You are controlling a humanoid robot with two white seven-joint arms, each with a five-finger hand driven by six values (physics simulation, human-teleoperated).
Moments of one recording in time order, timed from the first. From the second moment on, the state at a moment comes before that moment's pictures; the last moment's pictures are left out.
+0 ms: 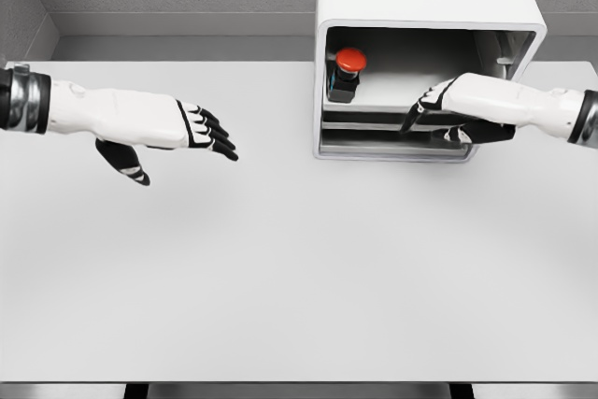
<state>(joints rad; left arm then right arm) -1.19 0.98 -1.25 -1.60 0.01 -0.61 -0.60 -0.65 -0.83 0.56 -1.44 0.03 -0.61 0.61</state>
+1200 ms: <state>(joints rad) -1.20 0.97 -1.25 -1.59 0.01 -0.61 -0.60 -0.05 -1.08 0.08 -1.75 0.03 -0.61 0.61</state>
